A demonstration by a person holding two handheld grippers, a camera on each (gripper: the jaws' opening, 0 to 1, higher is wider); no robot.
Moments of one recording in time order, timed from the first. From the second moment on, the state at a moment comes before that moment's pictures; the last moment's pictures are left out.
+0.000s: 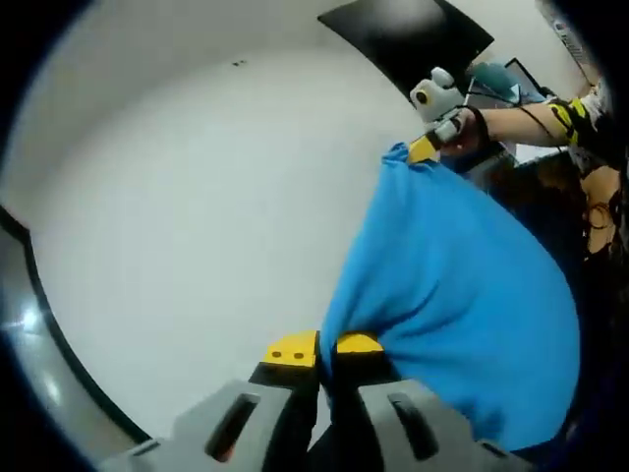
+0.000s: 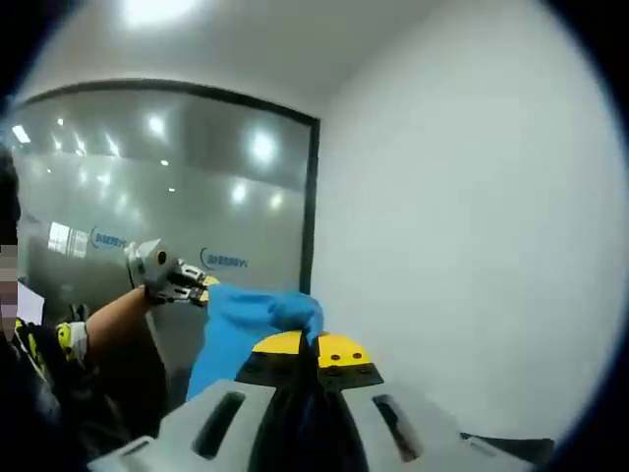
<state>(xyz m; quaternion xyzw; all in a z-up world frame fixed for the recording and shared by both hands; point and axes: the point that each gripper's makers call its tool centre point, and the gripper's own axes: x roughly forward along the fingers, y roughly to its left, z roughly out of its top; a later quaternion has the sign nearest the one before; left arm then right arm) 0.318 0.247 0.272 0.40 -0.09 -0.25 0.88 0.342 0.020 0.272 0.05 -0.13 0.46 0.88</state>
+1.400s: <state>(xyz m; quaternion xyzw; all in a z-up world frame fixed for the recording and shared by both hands) 0.157 0.215 -0.148 0.48 0.02 -0.35 0.80 0.115 -0.039 -0.131 -0.24 0.02 0.49 0.83</state>
